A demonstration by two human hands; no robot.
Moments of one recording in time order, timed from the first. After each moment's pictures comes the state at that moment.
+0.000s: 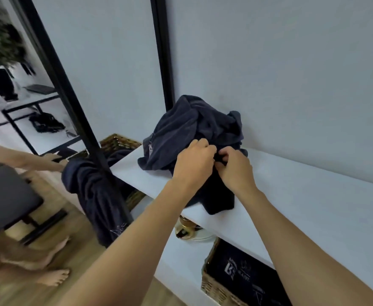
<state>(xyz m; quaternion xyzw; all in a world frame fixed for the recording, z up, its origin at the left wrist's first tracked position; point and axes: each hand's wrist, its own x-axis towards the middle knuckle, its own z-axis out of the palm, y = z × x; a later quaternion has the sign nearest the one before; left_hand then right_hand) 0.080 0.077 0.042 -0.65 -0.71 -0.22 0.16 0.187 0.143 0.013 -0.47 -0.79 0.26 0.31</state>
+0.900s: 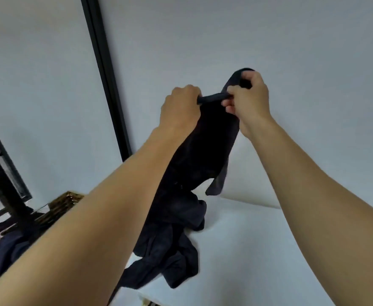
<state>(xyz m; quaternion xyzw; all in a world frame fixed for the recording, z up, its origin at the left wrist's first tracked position) 0.123 0.188 0.249 -0.63 -0.67 -0.36 0.18 0.255 0.235 0.249 -0.33 -0.54 0.45 0.64</state>
